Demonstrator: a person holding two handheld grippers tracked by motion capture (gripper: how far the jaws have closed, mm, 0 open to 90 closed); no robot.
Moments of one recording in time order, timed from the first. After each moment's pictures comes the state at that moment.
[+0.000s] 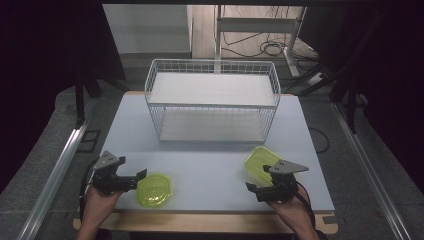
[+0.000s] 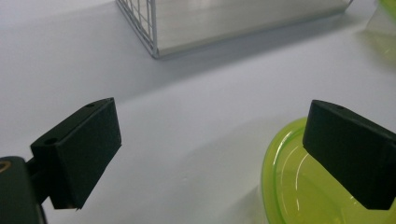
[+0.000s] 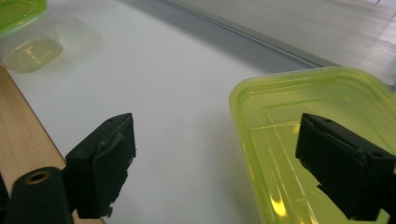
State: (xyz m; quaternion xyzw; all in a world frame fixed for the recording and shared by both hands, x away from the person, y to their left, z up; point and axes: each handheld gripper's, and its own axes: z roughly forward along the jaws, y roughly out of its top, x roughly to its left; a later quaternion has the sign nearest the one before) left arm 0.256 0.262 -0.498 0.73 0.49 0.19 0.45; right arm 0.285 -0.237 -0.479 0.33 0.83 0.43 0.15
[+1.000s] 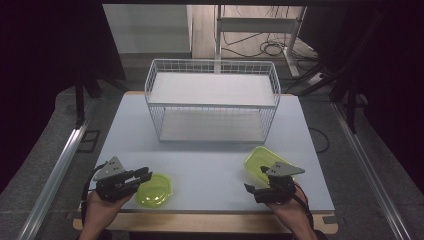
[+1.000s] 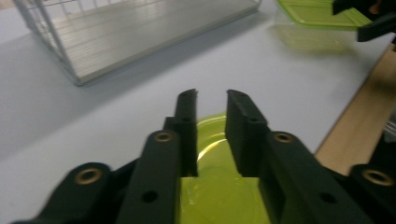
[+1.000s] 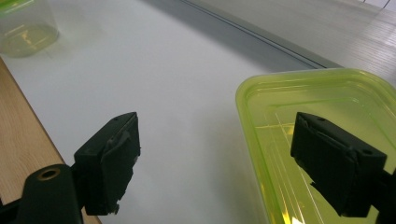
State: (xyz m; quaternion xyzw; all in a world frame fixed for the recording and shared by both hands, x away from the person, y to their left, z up) left arm 0.230 0.234 -0.473 0.78 0.38 0.15 0.48; right arm 0.284 -0.232 -0.485 0.31 0.84 0.42 0.16
